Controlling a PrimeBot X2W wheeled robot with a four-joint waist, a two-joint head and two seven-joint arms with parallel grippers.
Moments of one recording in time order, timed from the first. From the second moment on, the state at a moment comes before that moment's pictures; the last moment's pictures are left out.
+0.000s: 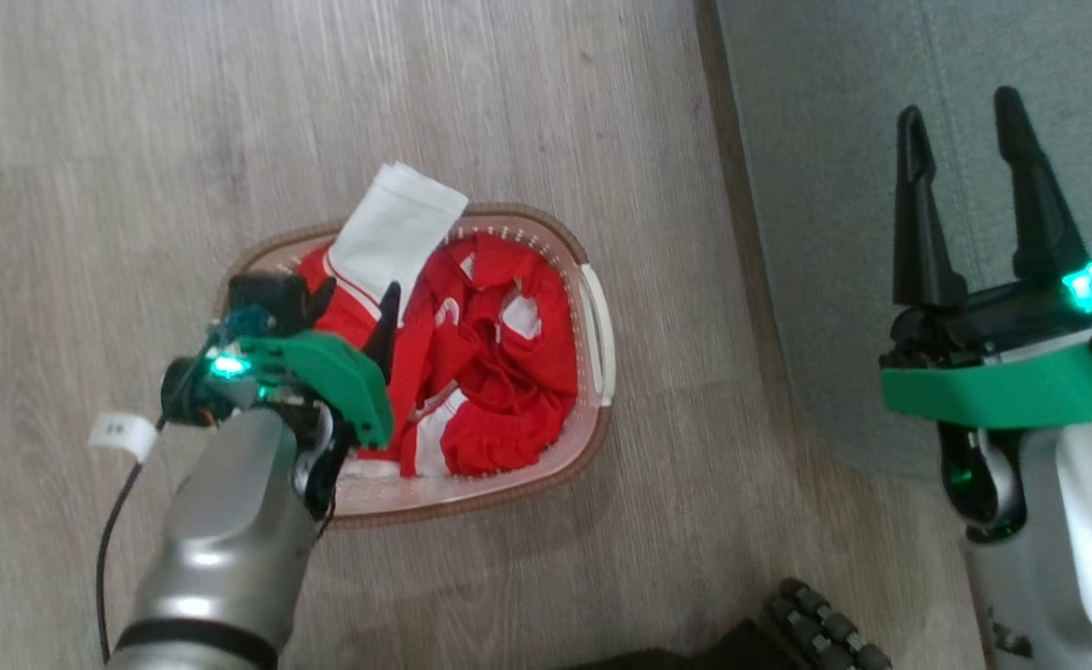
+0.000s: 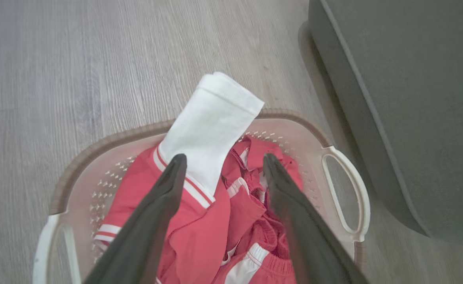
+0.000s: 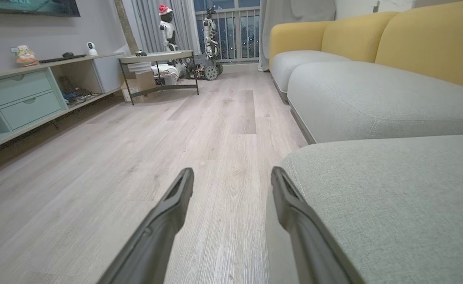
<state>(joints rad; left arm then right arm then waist) -0.59 0.03 -0.25 0.86 -0.24 -0.12 -0.11 -0.29 -0.10 0.05 -0.10 0.24 0.13 -0.25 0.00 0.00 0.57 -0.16</state>
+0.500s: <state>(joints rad) -0.81 0.05 -0.26 1.16 -0.26 -0.11 0.00 -0.40 -0.10 0.07 -0.17 0.24 0.13 -0.26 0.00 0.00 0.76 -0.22</state>
